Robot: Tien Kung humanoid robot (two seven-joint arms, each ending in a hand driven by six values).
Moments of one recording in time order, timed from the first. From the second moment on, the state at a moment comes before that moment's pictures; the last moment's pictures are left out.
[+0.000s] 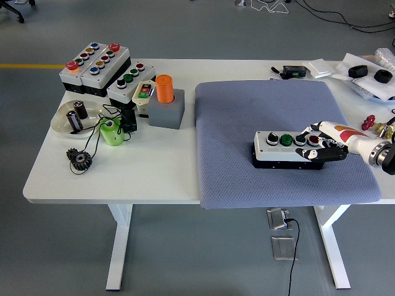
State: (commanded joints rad) left arm -0.14 0.00 -0.69 -0.18 -0.20 0.32 -0.11; right arm 0.80 -0.71 0.39 1.24 -1.35 -0.06 -0.04
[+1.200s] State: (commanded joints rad) left arm -0.15 0.00 -0.69 -0.18 -0.21 0.32 -0.12; right arm 0.66 -0.76 1.01 1.20 -0.71 0.01 -0.03
